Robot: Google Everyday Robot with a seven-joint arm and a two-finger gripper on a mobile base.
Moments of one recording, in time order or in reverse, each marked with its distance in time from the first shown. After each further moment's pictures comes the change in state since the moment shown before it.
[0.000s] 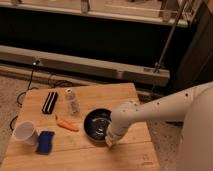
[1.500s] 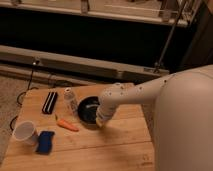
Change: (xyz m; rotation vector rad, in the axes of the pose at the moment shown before) arm -0.096 -0.028 -0.014 0.067 -0.057 -0.081
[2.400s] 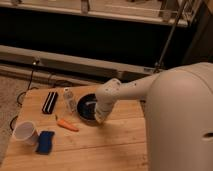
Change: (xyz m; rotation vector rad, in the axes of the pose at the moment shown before) arm -0.020 -0.012 -0.001 0.027 0.027 -0.018
